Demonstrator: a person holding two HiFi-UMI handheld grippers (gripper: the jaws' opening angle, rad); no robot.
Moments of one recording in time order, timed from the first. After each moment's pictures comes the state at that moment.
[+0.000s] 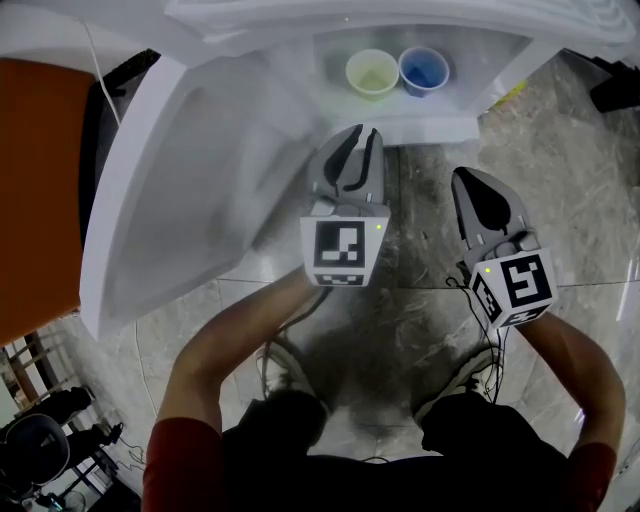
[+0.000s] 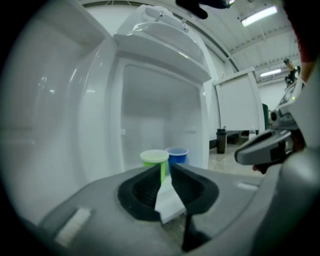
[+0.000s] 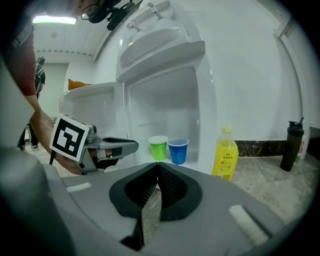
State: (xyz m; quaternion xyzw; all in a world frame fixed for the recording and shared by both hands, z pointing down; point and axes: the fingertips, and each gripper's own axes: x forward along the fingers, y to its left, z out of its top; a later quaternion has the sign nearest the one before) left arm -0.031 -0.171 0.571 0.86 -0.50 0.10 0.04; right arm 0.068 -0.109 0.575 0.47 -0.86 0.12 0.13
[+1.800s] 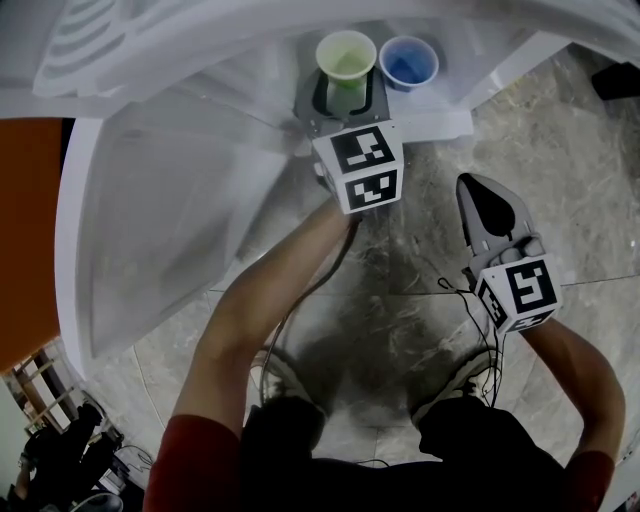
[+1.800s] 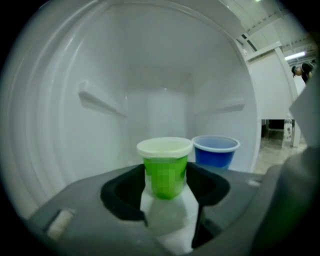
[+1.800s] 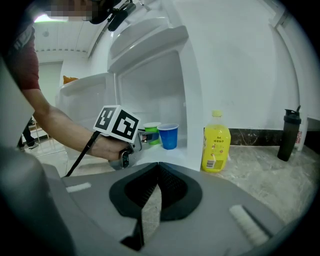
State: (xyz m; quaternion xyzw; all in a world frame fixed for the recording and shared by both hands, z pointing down) left arm -0.016 -0.285 0.616 0.79 -0.60 0.14 0.06; right arm 0.098 -0.112 0.616 0.48 -0.85 0.16 0.16
